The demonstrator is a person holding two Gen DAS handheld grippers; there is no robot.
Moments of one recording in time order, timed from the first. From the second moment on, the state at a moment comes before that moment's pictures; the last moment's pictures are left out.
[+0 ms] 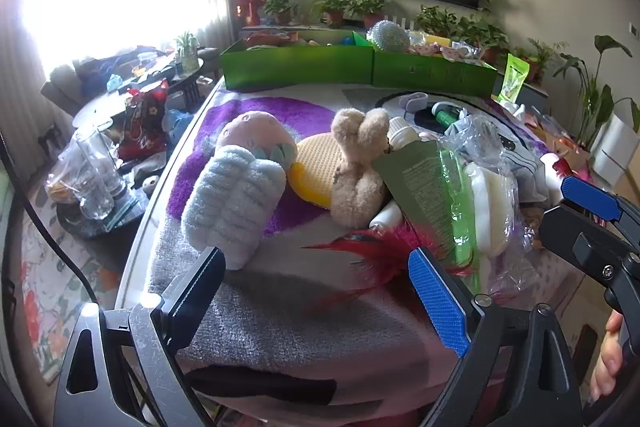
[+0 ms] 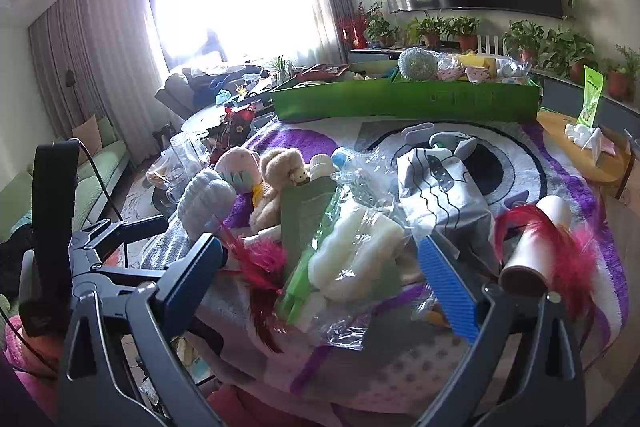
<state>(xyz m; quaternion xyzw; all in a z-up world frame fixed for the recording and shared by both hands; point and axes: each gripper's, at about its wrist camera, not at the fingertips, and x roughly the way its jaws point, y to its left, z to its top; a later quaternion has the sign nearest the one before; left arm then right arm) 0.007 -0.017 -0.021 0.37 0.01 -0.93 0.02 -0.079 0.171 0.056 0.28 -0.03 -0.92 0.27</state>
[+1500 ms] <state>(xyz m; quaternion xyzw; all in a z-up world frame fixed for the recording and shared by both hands) 0.015 -0.015 -0.017 0.35 0.00 -0.94 0.02 -0.076 0.175 0.050 0.30 -0.04 -0.92 0.27</state>
